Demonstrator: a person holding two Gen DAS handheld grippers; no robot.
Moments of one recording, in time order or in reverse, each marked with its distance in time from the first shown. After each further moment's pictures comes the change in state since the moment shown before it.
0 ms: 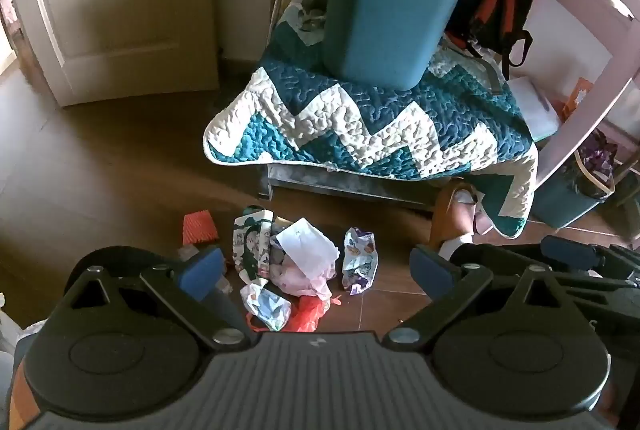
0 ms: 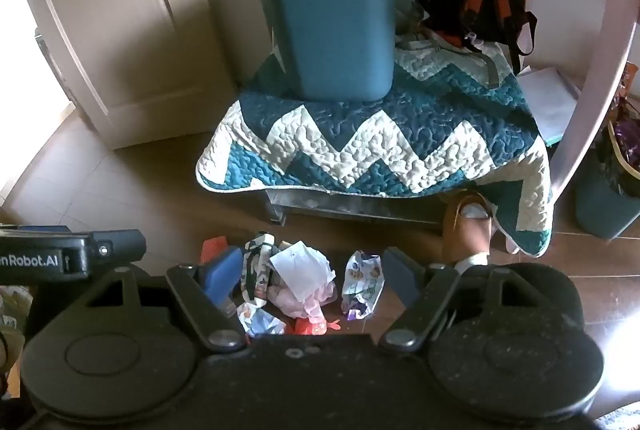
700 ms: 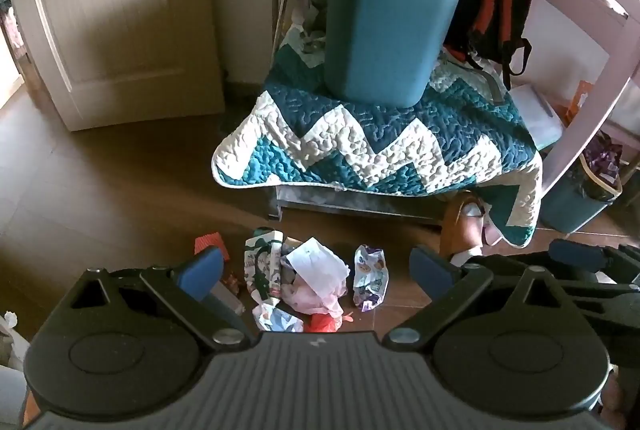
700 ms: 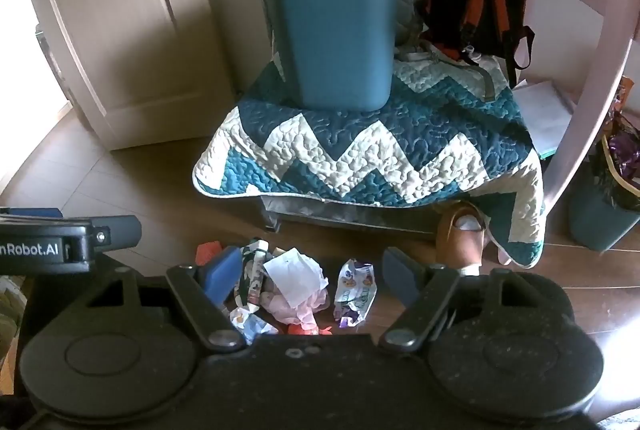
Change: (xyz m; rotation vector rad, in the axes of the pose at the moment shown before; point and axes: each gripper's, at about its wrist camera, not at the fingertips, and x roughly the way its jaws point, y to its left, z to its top) left arm -0.012 -0.007 0.004 0.042 -0.078 0.044; right arm -0.007 0.004 0.000 -0.029 -0.053 -0.026
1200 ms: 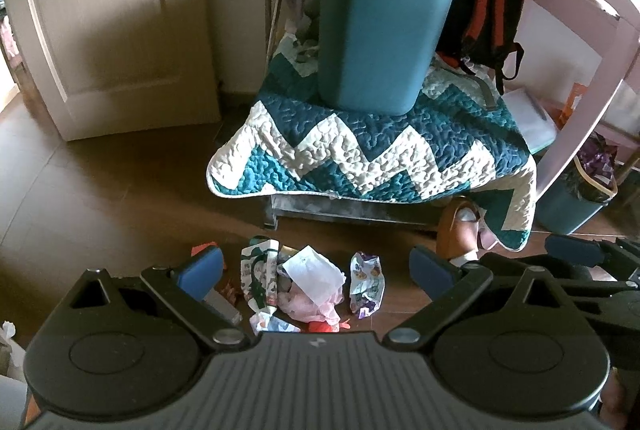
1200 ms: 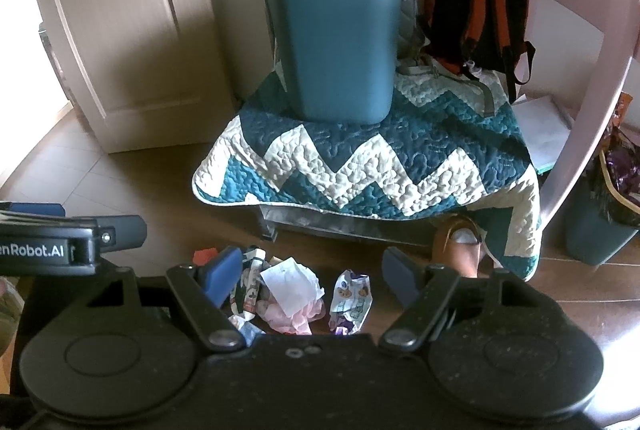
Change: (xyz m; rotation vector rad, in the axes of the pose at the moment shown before) left arm -0.004 -0.004 0.000 0.016 -0.028 -0.011; right arm -0.004 0.004 0.002 -0.031 -0.030 -0.010
